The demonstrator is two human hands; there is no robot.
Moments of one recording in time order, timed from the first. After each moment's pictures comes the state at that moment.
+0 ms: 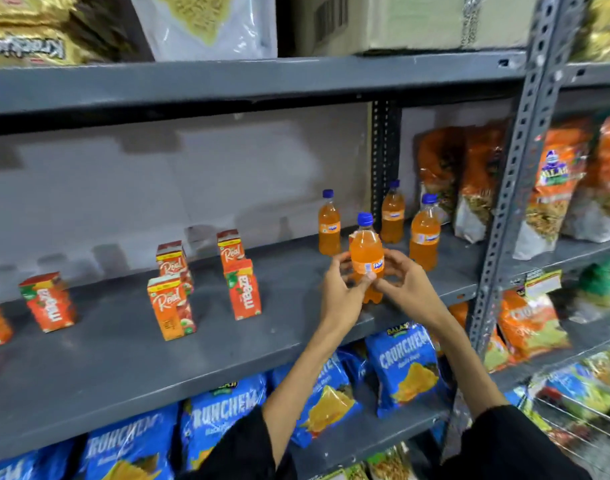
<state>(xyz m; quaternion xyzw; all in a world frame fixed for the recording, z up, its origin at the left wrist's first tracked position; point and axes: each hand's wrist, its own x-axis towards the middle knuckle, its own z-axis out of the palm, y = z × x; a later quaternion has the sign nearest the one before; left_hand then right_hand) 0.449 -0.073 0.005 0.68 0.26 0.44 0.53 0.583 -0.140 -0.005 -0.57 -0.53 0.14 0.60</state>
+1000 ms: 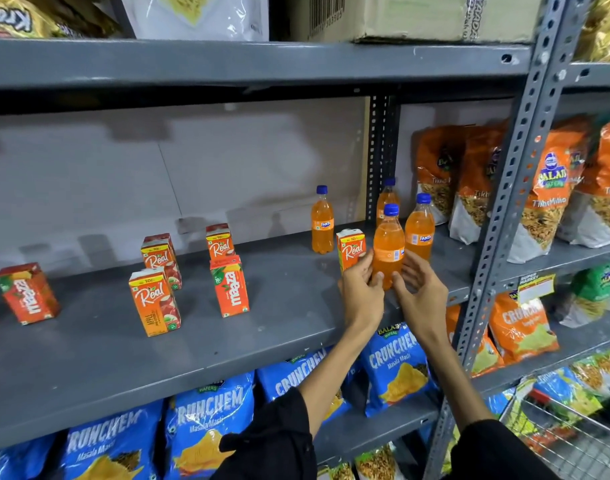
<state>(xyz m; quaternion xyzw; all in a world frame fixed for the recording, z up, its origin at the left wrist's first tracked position) 0.511 -0.087 -0.013 0.66 0.27 0.46 0.52 0.604 -0.146 -0.040 -0.61 -0.42 -0.03 0.67</state>
